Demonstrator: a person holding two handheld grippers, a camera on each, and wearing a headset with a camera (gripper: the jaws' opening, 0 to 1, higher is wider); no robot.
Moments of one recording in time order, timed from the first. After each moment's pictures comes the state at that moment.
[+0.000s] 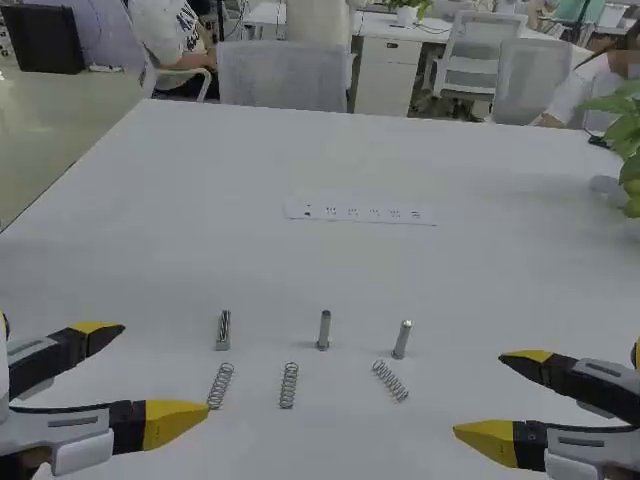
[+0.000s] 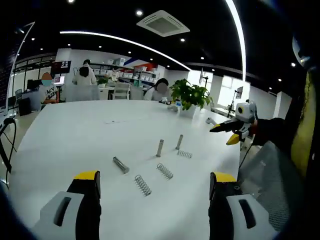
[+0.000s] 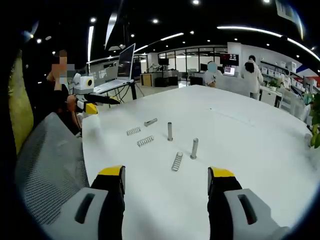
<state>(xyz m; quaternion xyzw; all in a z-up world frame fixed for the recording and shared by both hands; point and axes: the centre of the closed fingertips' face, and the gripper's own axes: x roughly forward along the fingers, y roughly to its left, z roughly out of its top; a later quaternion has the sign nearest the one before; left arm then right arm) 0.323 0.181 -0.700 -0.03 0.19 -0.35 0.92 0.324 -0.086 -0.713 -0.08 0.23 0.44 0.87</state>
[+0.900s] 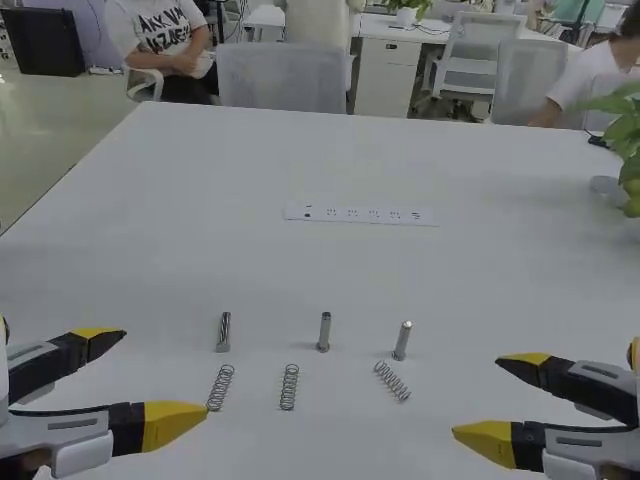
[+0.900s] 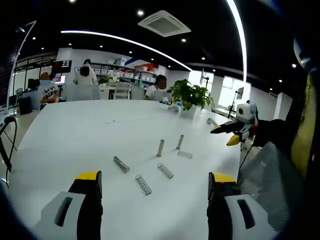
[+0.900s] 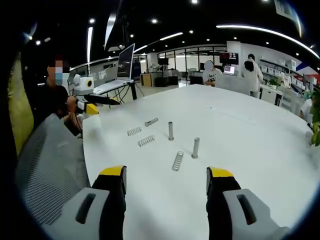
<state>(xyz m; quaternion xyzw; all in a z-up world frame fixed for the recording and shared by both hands) 0.325 0.184 -0.700 -0.03 0.19 -0.34 0.92 0.323 -0.082 -0.713 -0.07 0.23 0.43 0.87</state>
